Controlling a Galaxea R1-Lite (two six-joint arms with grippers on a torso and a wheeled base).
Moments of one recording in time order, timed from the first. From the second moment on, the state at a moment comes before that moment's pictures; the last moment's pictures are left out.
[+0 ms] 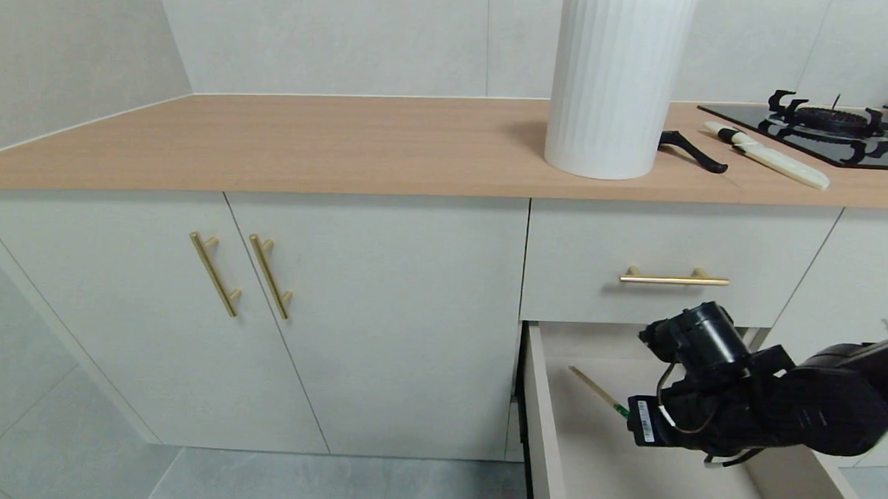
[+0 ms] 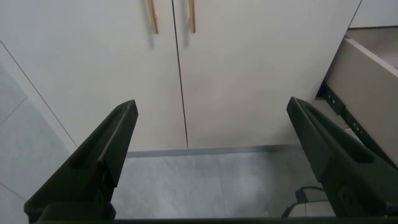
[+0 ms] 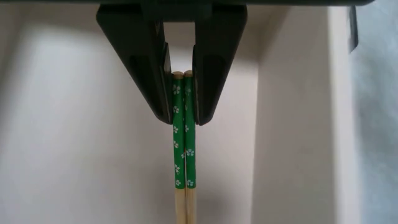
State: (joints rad) left arm 0.00 0.00 0.00 0.00 -0.05 0.01; right arm 0.46 1.88 -0.80 -0.10 -0.08 0.38
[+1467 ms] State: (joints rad) left arm 0.00 0.00 0.00 0.00 -0.05 0.01; right arm 0.51 2.28 -0.85 -0.21 -0.16 0.39
